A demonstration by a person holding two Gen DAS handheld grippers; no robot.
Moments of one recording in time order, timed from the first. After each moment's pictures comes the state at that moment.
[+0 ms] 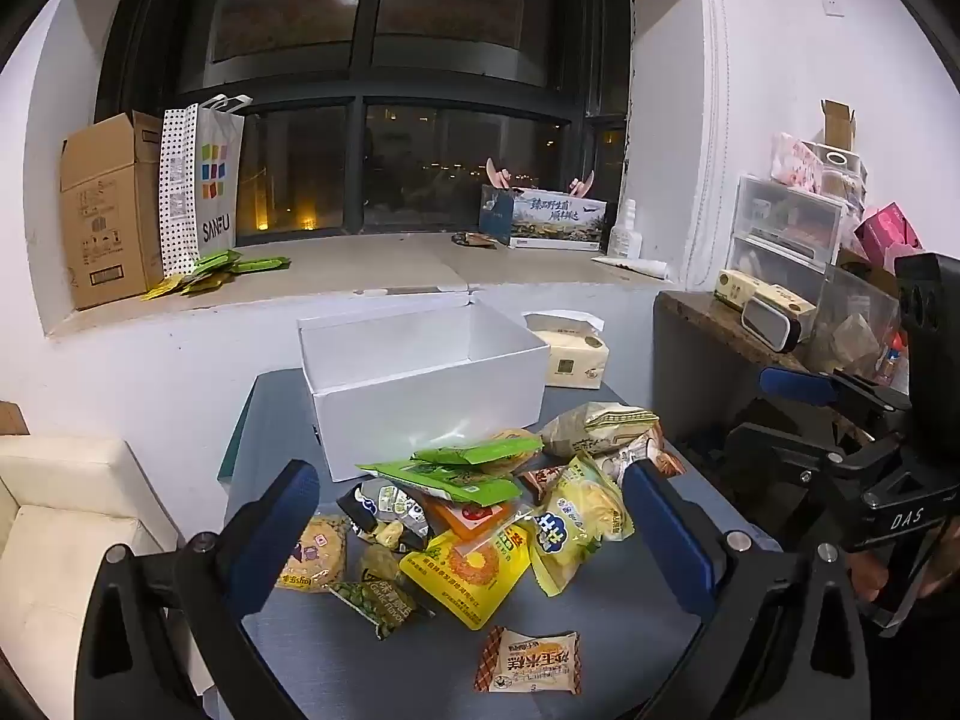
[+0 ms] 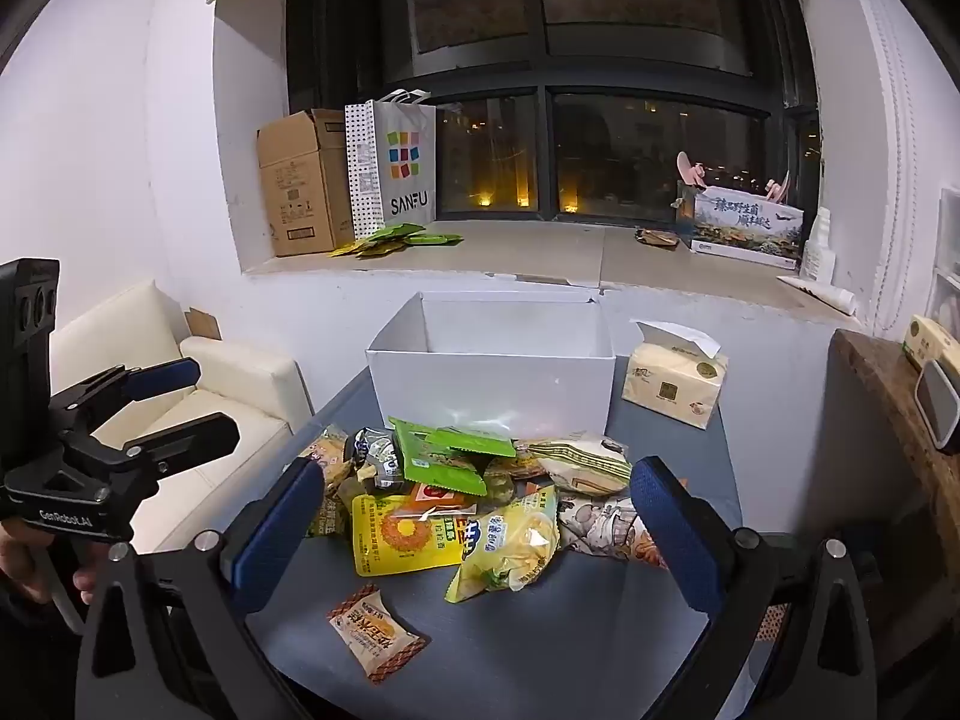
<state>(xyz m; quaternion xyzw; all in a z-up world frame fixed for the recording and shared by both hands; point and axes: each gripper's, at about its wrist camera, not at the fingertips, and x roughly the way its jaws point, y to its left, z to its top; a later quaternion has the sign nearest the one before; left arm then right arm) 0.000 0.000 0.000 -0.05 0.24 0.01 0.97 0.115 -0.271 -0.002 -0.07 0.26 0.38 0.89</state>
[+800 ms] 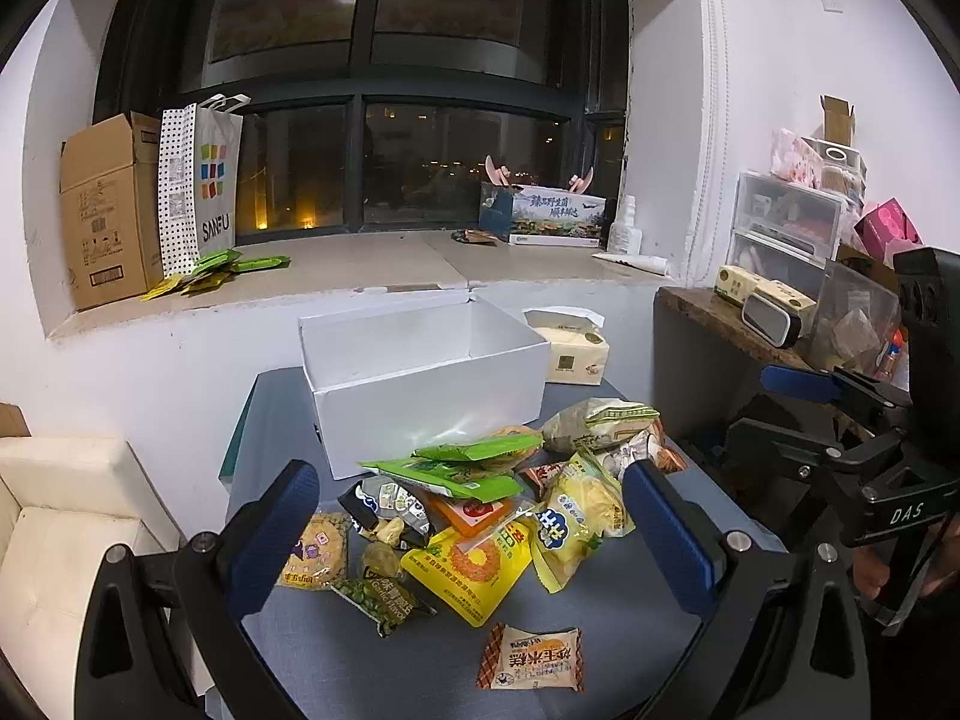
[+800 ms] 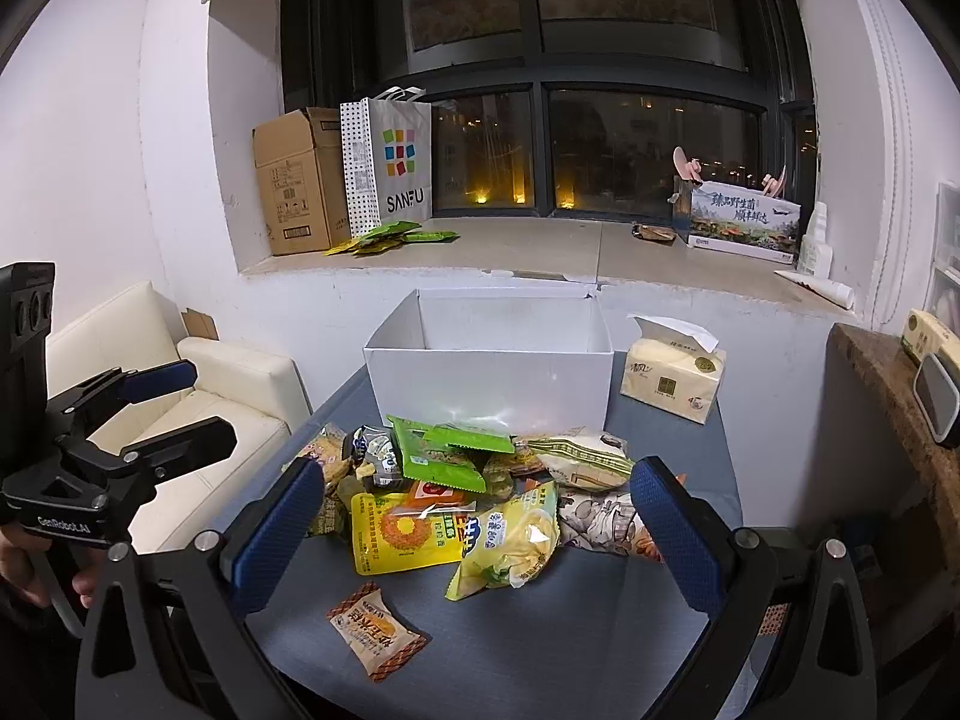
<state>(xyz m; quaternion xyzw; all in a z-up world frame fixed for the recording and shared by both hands) 0.000 -0.001 -0.001 -0.04 0.25 0.01 0.97 0.114 -0.270 -0.003 -0.06 0.26 0.38 0.89</state>
